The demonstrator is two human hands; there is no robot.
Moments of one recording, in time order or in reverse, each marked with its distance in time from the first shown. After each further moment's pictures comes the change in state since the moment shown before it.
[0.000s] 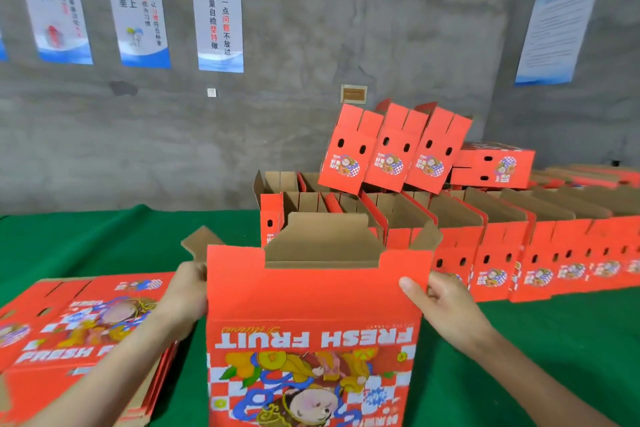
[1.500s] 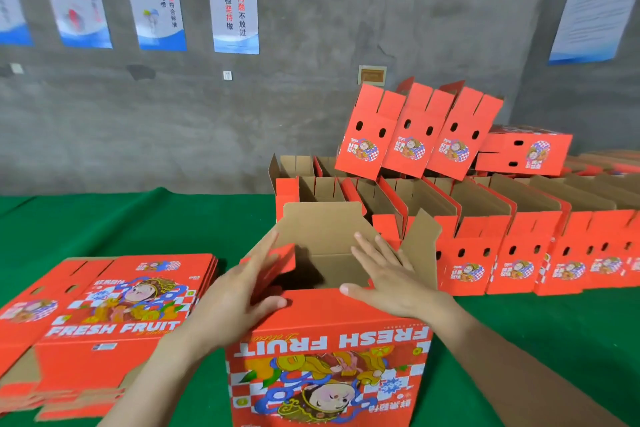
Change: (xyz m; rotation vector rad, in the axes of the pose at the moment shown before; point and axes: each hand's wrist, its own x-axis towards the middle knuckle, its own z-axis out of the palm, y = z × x) left_hand -0.023 -0.008 0.015 0.856 -0.266 0.544; right_hand 0.072 0.020 0.078 -0.690 -0.484 -0.069
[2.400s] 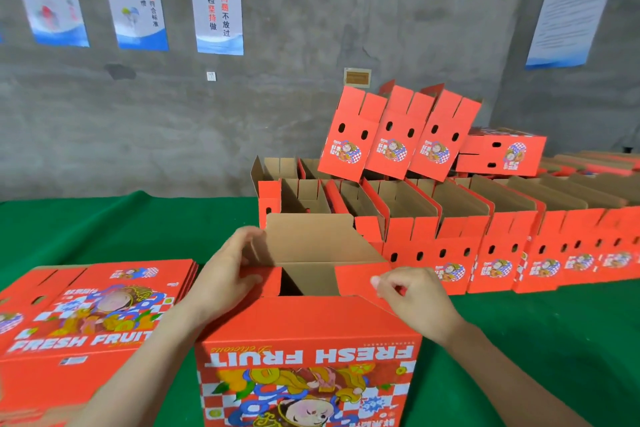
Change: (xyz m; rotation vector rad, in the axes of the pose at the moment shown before) left_hand 0.046 -0.004 0.010 -0.190 0.112 -0.065; right_hand -0.051 0.028 -0.003 0.404 0.481 -0.026
